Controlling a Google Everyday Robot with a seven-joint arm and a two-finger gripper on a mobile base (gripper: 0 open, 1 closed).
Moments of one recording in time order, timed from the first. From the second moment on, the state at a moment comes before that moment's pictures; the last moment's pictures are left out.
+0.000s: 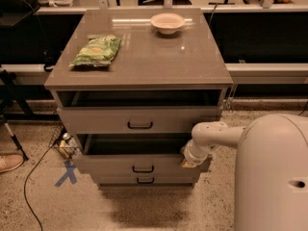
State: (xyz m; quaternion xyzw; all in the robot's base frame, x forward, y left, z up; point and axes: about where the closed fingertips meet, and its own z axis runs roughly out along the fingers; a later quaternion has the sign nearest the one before) arm 0.586 -0.142 0.401 -0.70 0.70 0.06 0.12
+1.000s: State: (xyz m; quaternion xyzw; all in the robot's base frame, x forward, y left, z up) arm 0.580 -0.151 0.401 -0.70 0.70 0.06 0.12
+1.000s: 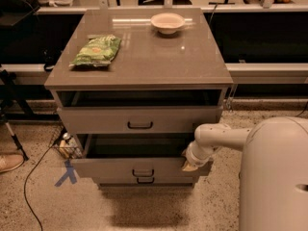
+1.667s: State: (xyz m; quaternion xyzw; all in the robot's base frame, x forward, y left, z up) arm 0.567 -0.155 0.399 -0.69 0.71 0.07 0.12
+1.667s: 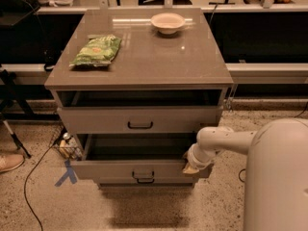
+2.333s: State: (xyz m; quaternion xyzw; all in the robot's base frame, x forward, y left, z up) arm 0.558 -0.155 0.398 -0.68 0.72 0.07 0.12
